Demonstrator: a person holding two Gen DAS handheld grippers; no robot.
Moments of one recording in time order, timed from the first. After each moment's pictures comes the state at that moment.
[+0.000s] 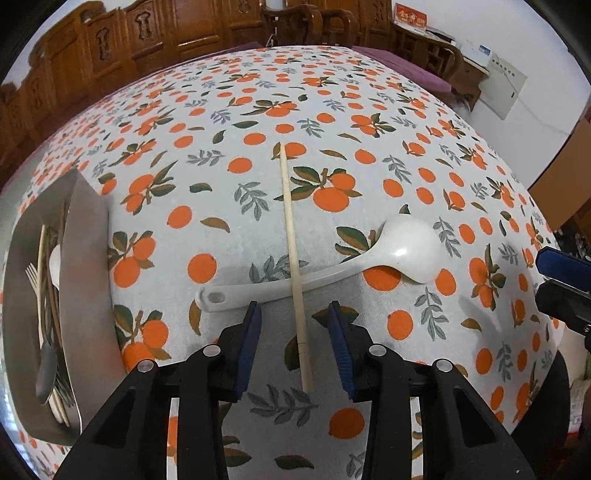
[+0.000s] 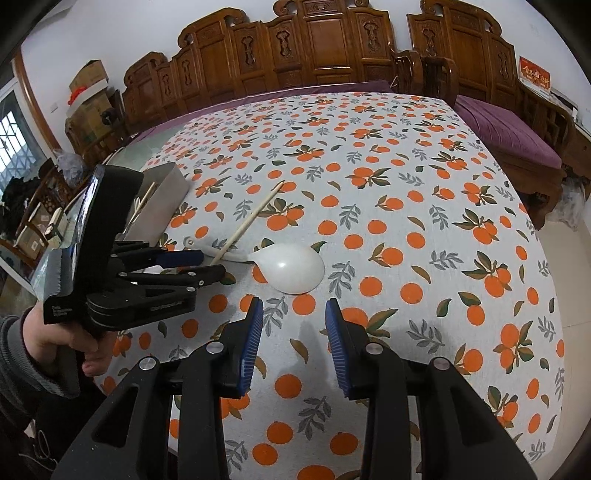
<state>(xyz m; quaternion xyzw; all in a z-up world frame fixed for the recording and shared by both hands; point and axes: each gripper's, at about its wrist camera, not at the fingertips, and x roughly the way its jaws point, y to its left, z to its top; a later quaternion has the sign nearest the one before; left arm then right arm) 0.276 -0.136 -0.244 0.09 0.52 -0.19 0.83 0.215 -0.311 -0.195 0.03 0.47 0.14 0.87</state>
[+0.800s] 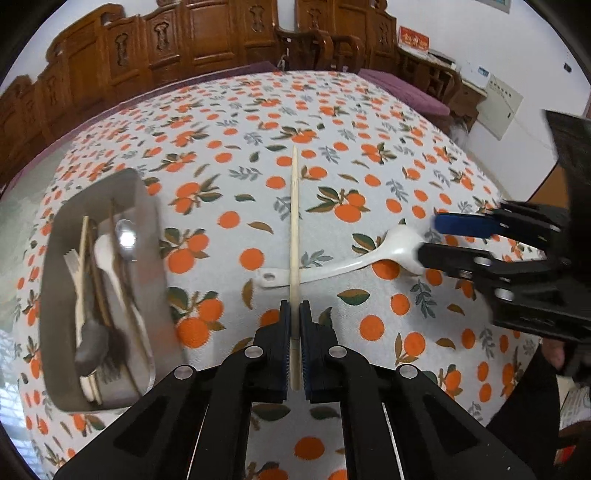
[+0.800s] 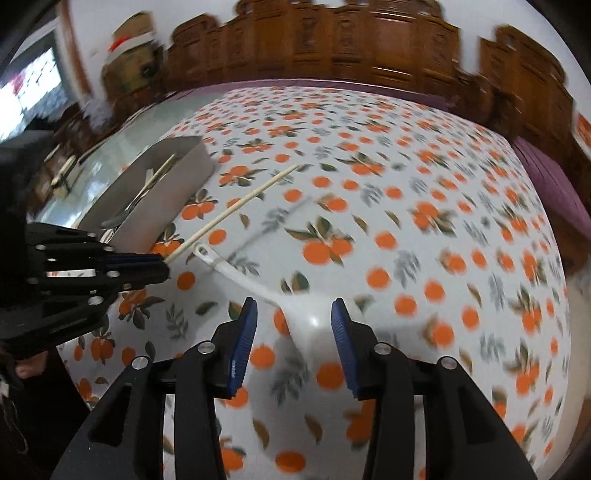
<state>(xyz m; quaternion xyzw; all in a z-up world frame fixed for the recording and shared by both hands) 0.251 -0.090 -0.205 0.06 0.49 -0.19 0.85 0.284 -0.253 -0.212 -0.07 0.47 0.23 0.85</state>
